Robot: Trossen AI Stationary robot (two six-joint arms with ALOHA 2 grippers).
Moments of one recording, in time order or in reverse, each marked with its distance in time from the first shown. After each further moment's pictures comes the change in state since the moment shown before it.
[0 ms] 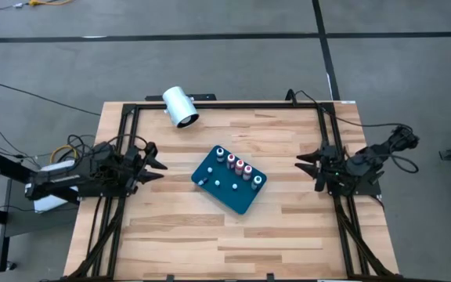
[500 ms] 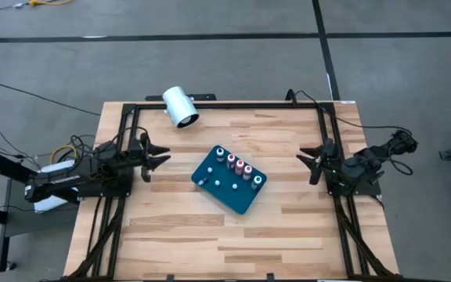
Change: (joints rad) left arm 0.032 0.000 0.000 -0.129 -0.398 0.069; right arm -0.043 -0.073 -0.054 -0.125 0.164 0.006
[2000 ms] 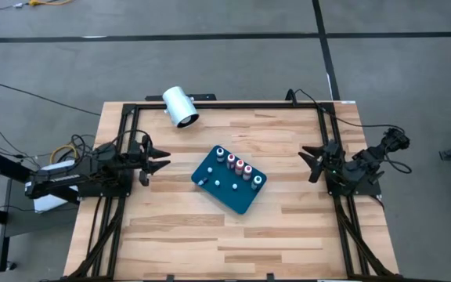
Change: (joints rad) left arm -0.052 0.000 0.000 0.014 0.036 0.028; right arm 0.098 -0.071 -0.056 -0.013 0.194 0.084
